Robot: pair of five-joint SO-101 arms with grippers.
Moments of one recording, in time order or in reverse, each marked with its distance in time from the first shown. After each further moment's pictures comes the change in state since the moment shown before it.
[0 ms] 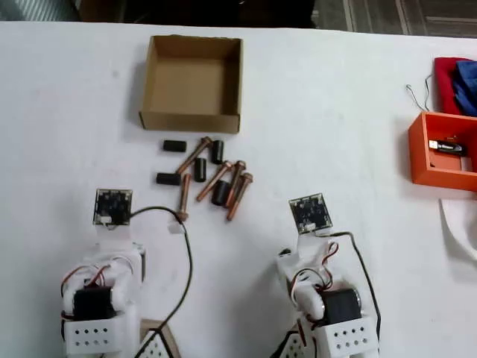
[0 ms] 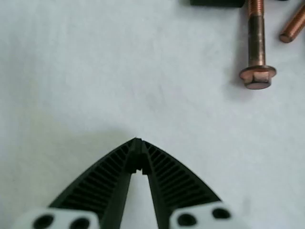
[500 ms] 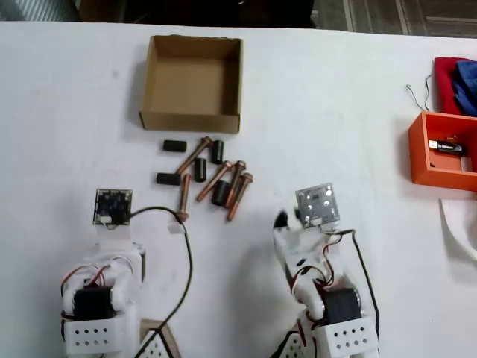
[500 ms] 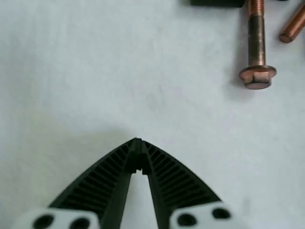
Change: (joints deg) left arm 0.0 0.0 0.0 0.0 0.0; right arm 0.0 0.0 0.2 -23.9 0.0
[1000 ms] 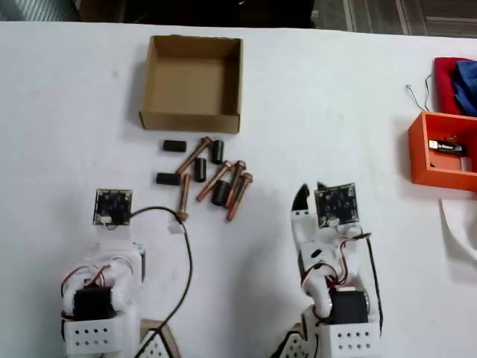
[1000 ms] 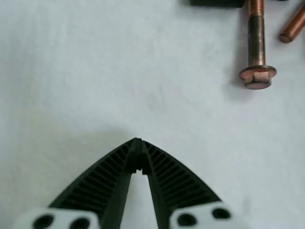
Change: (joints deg) left arm 0.0 0.0 0.0 0.0 0.0; right arm 8.4 -2.5 -3.3 -6.6 6.1
